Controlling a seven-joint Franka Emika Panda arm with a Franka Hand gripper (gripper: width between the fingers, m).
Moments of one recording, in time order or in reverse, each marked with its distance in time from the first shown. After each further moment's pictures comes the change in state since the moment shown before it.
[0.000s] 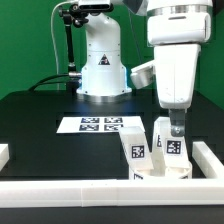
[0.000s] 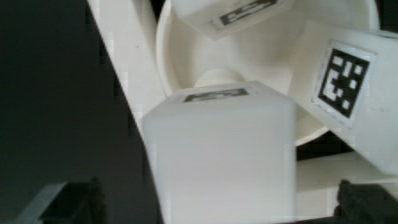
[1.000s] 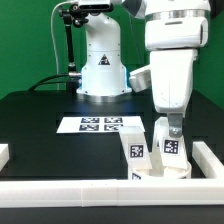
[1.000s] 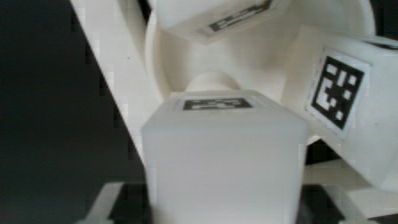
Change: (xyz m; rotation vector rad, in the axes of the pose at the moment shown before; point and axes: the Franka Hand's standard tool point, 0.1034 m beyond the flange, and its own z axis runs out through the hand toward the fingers) arm -0.002 -0.002 0.005 0.009 -0.003 0.030
